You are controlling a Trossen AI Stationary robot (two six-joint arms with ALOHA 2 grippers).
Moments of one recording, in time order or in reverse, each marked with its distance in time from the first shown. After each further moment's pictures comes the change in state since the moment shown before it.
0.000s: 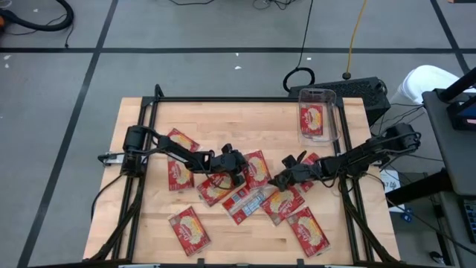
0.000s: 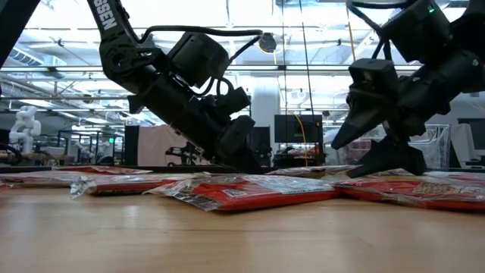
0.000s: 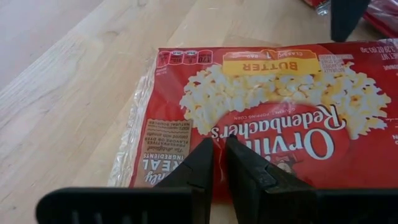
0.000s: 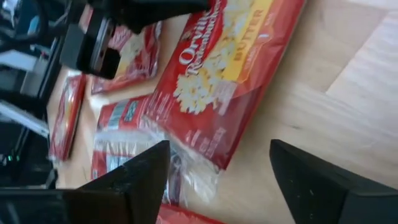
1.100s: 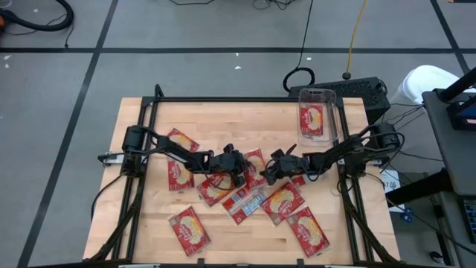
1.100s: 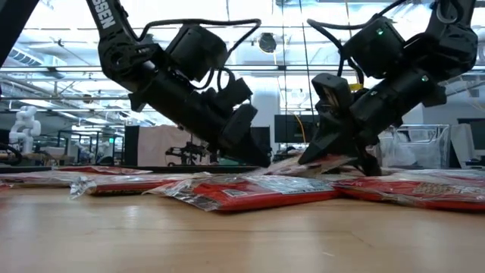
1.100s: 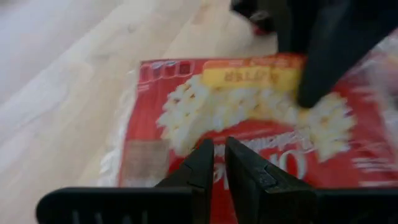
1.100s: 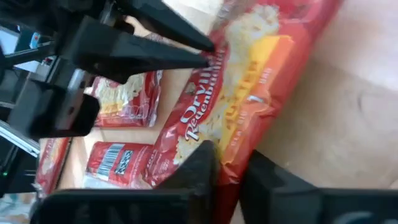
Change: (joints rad) left arm -0.002 -0.018 -0.002 0.082 0.010 0.020; right arm -0.142 0.213 0.100 0.160 -0.065 -0.179
